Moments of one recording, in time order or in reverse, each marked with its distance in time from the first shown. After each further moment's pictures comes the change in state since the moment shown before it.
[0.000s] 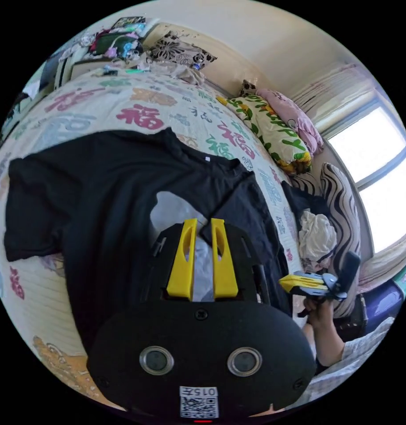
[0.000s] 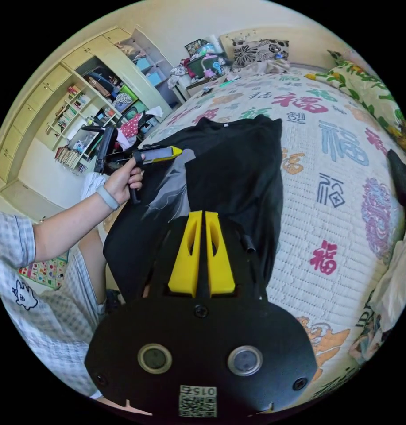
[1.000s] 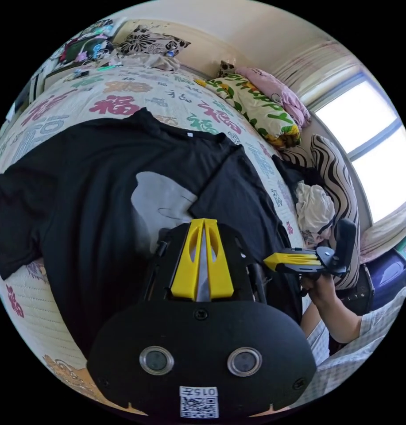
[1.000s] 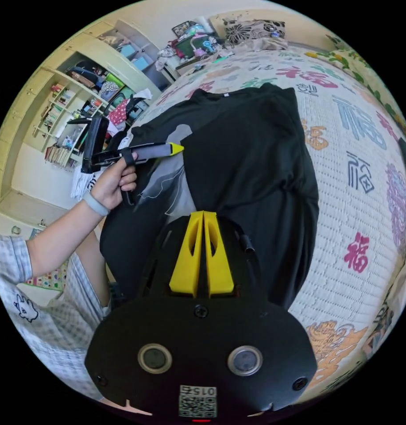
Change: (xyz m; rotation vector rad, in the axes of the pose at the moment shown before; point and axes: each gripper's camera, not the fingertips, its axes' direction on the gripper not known) left arm -0.088 0.002 -0.156 -0.125 0.084 0.110; right arm 0.026 -0.086 0.270 -0.101 0.038 0.057
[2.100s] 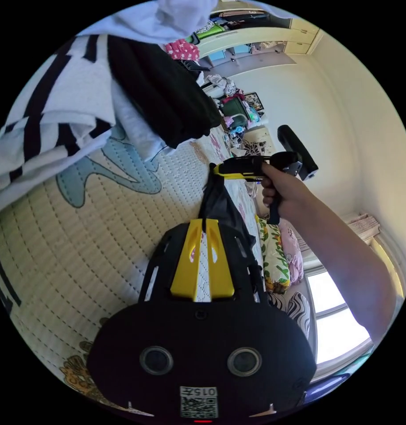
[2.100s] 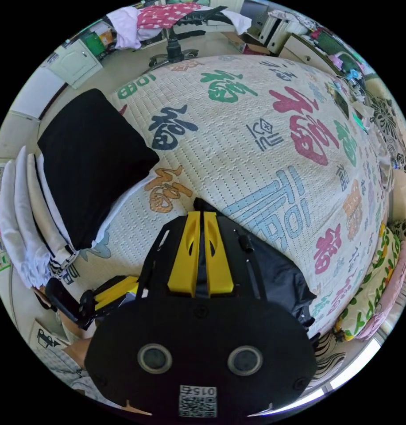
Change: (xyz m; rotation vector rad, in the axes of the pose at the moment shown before) left arm -0.229 0.184 -0.294 0.697 0.123 -0.756; right arm -0.267 -0.390 0.382 -0.480 0.440 -0.486
